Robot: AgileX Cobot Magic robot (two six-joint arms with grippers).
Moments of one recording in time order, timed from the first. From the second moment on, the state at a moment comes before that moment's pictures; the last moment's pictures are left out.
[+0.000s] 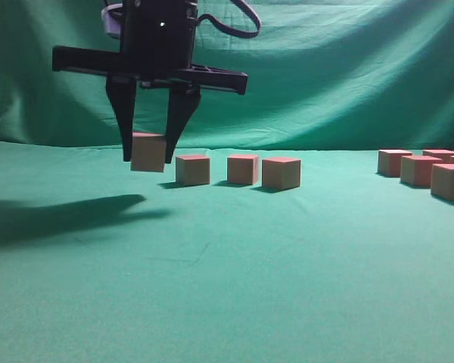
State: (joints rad) left arm -0.01 -0.01 0.02 0.02 0.35 0.01; right arm 0.86 2.24 -1.93 -0.05 1.06 0.53
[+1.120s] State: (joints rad) left arm -0.01 -0.01 0.02 0.02 0.35 0.01; right arm 0.87 2.32 -1.95 -0.14 1.04 0.64
